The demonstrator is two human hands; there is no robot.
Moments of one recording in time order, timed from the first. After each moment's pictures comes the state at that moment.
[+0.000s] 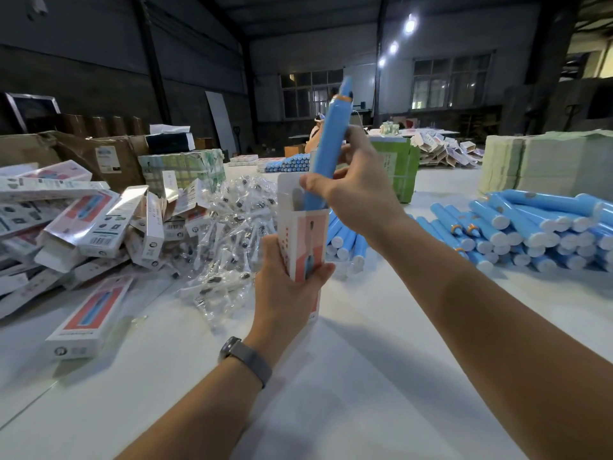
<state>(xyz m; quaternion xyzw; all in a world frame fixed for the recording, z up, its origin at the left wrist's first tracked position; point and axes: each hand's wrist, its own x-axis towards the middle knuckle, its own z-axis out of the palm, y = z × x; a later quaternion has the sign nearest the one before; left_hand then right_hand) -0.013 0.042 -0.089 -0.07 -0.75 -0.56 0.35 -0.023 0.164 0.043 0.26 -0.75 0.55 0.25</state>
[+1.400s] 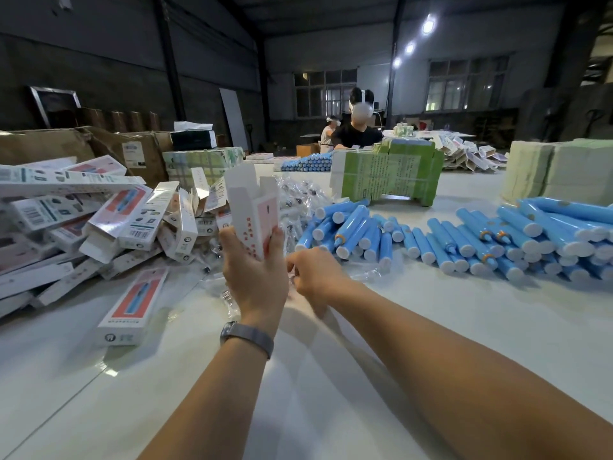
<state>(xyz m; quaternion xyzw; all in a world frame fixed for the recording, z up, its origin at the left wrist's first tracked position) -0.014 -0.017 -0.068 0.09 -0.68 -0.51 0.52 -0.077 0.070 -0.071 0.28 -0.94 0.16 0.12</state>
